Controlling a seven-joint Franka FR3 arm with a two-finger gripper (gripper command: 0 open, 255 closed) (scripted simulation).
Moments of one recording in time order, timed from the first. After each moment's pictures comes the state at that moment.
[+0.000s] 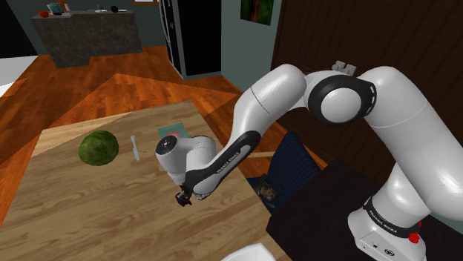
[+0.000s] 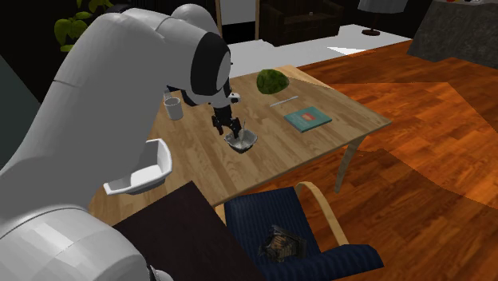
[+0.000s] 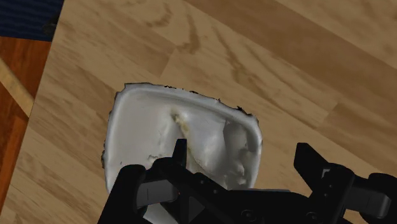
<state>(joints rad) 0.46 0.90 0.31 -1.55 -0.54 2.22 0.74</state>
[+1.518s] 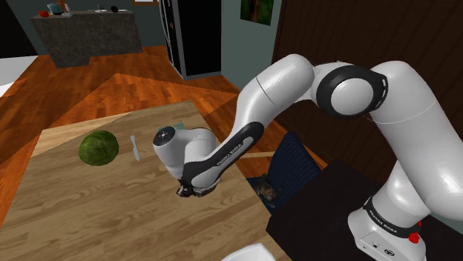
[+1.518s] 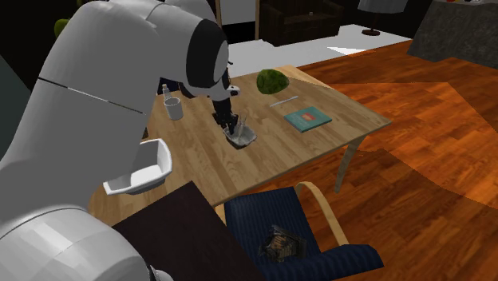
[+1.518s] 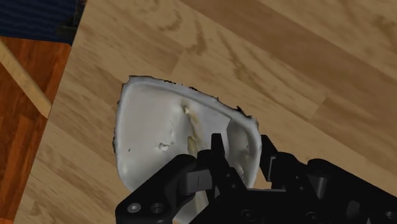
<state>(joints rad) 0.44 0.83 0.33 -1.58 -0.52 2.18 0.72</state>
